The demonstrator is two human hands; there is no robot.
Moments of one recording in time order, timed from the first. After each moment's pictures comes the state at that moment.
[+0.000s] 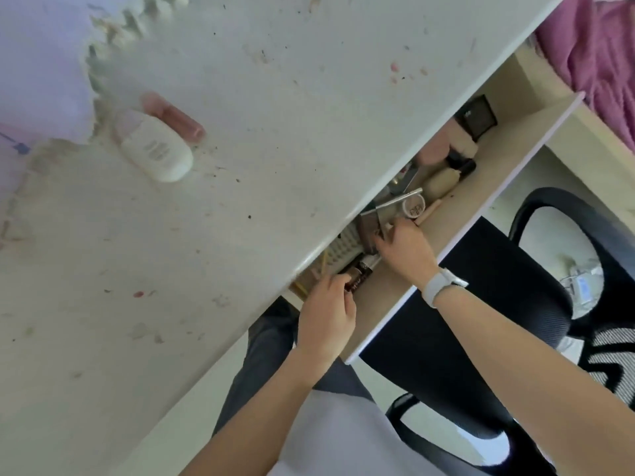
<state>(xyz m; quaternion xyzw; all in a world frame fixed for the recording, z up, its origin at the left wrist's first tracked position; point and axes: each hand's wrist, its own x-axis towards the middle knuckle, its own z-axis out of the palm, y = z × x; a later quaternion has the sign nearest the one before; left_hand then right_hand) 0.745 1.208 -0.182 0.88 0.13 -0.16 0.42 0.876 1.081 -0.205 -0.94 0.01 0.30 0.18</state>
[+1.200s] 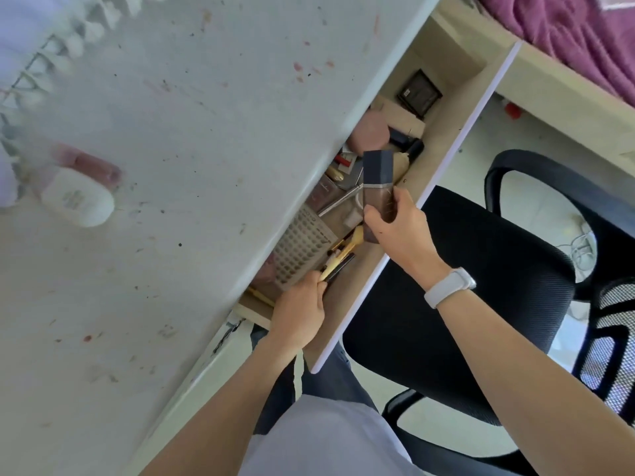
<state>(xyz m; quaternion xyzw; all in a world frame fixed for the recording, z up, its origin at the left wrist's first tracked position) 0.772 1.187 -0.203 0.92 0.04 -0.24 0.30 0.884 1.025 -0.167 -0.88 0.10 0.17 0.44</state>
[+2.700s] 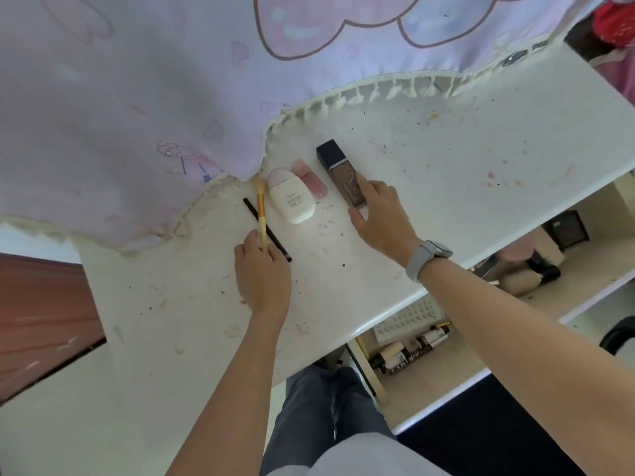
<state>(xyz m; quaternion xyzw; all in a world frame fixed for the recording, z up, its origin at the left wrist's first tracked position) 0.790 1.382 -0.136 0.76 0.56 0.10 0.31 0.941 1.271 -0.132 -0.91 -0.32 0.15 0.24</state>
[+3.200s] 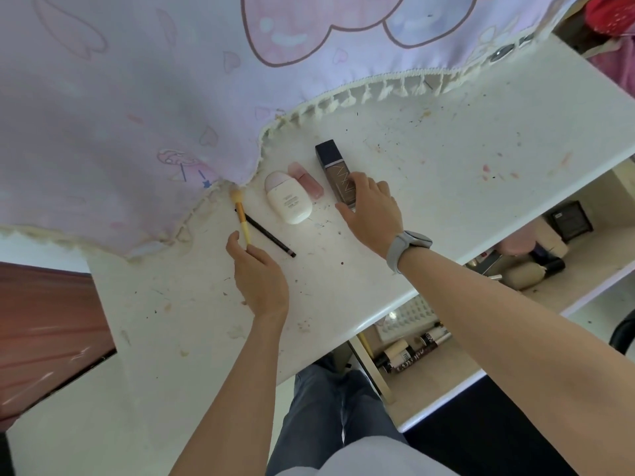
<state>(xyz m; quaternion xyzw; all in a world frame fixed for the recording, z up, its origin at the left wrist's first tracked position) 0.788 1.377 -0.143 0.72 0.57 0.22 0.33 0.937 1.285 -0.130 -0.93 -0.27 0.12 0.22</state>
